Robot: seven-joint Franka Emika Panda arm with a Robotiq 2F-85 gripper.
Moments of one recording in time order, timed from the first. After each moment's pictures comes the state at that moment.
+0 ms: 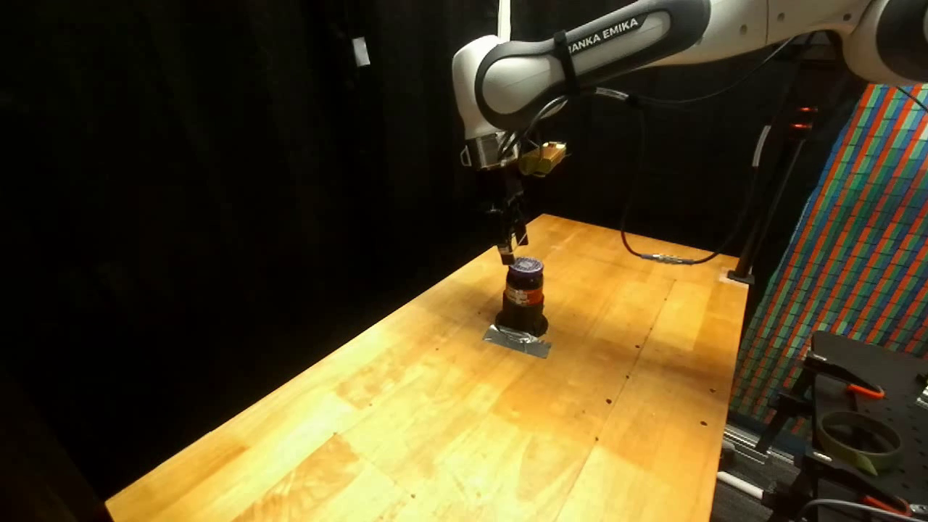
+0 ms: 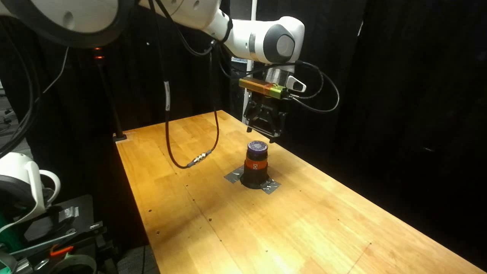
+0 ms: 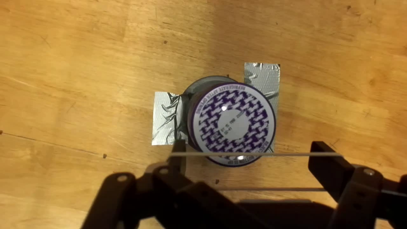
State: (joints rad) arm 0.12 0.86 0.09 -1.07 -0.08 1.67 -0.11
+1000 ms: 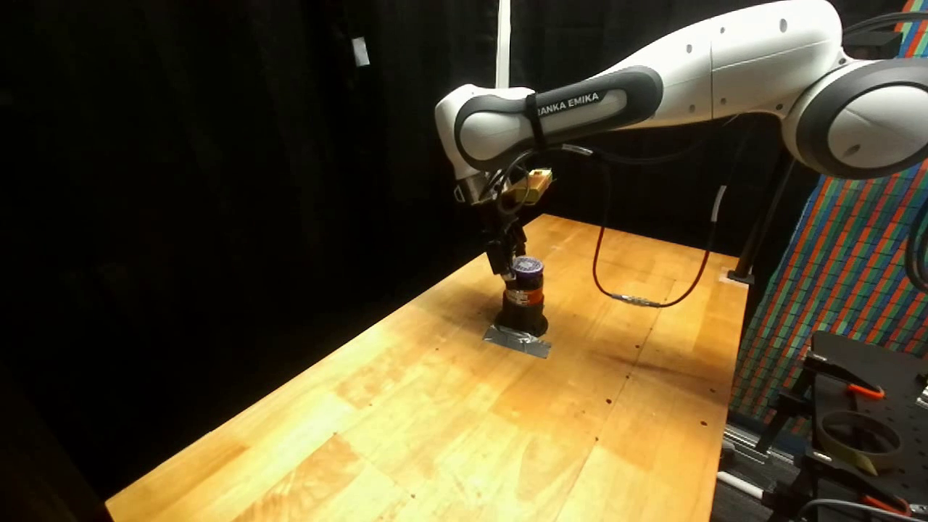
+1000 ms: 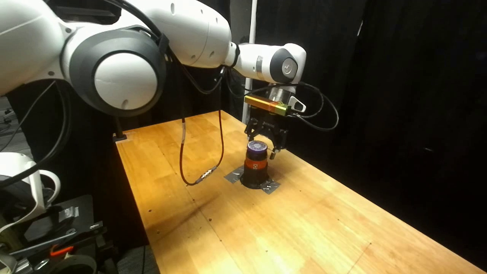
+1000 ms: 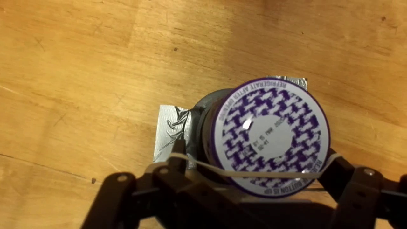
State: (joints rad) arm 0.15 1.13 0.06 -0.70 -0.11 1.45 -0.15
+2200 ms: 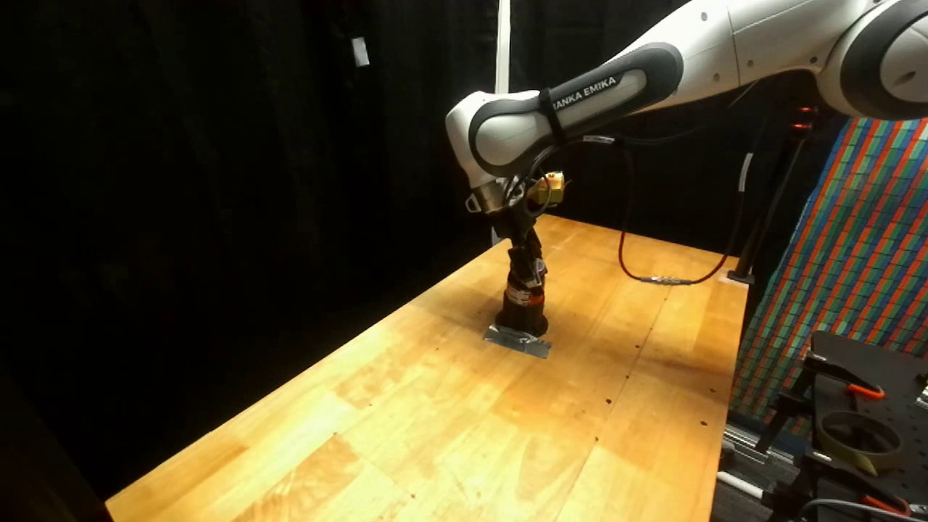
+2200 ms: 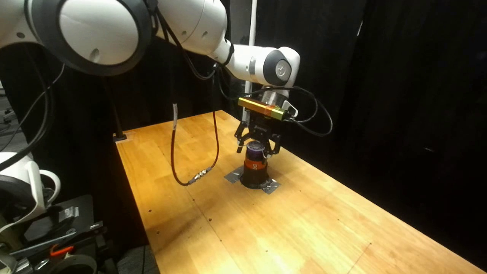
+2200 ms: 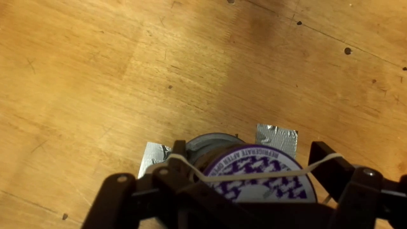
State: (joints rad) arm 0.14 0.96 0.06 -1.04 -0.11 1.53 -0.25
